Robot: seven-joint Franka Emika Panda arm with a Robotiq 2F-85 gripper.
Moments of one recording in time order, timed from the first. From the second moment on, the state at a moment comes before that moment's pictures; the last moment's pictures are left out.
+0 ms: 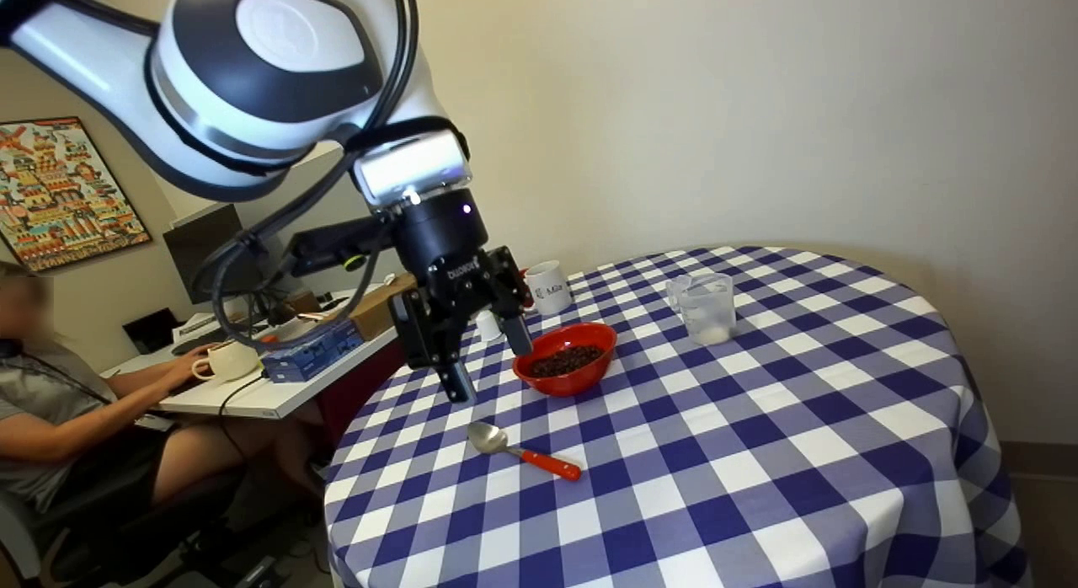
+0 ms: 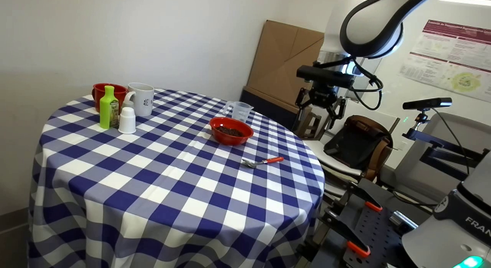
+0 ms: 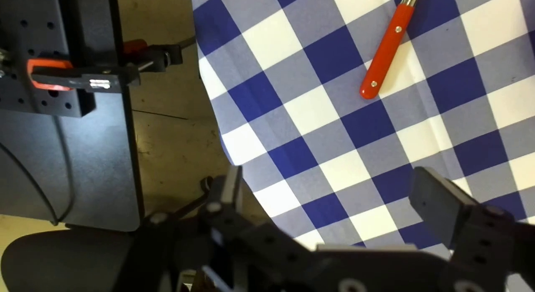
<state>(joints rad) -0.31 -0.10 0.04 -2.66 -0.25 2.51 1.44</state>
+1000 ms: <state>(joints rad) -0.02 0.27 -0.15 -2.52 -0.27 2.74 1.53</state>
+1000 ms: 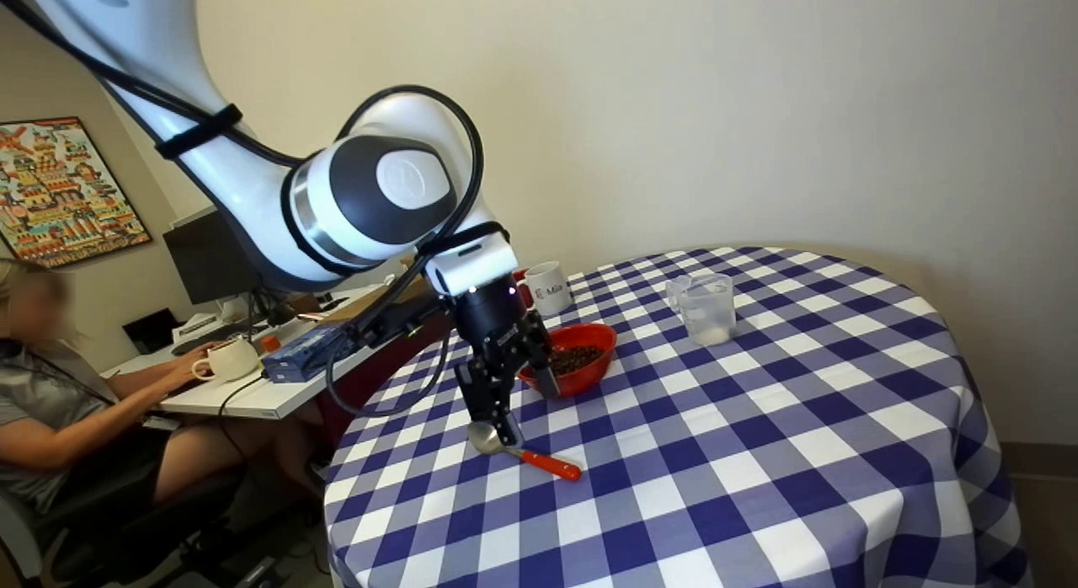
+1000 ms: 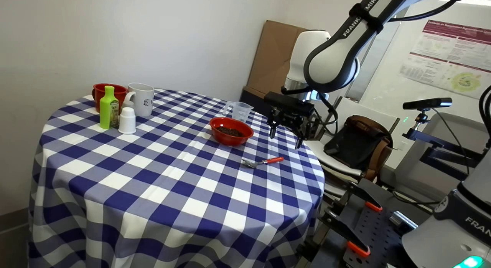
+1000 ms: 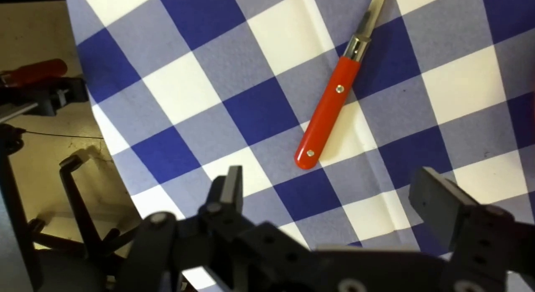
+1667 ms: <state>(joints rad) 0.10 0.43 -0.27 -2.50 -0.26 2.88 1.55</state>
